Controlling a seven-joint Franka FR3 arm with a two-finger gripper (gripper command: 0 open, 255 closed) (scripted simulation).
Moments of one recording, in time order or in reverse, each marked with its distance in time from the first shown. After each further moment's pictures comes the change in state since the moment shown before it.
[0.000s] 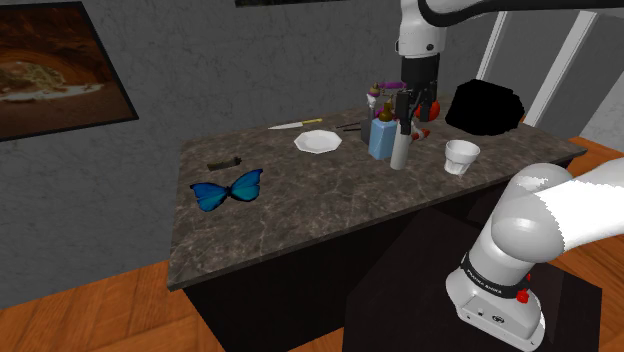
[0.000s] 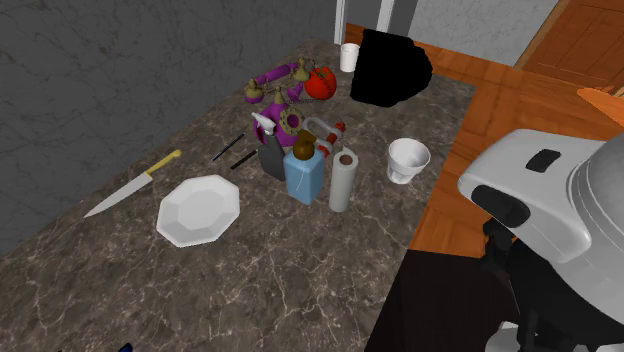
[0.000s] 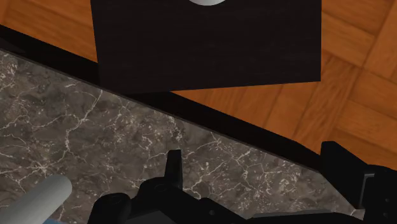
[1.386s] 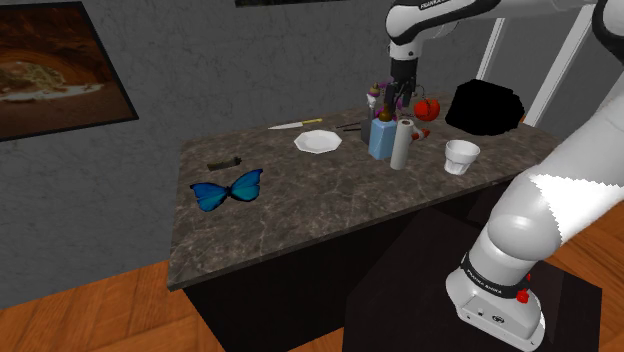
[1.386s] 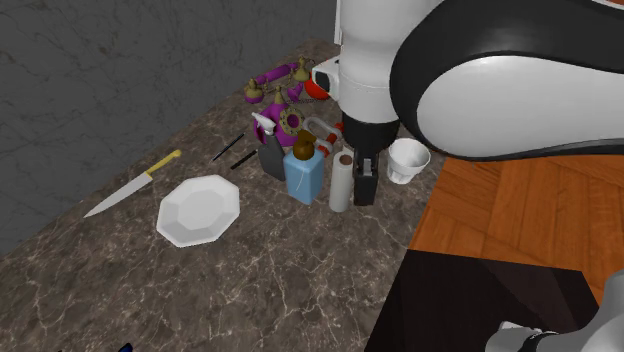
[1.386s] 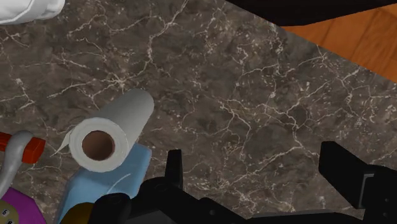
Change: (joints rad) arm -0.064 0.500 -0.311 0.257 -0.088 0.351 -0.366
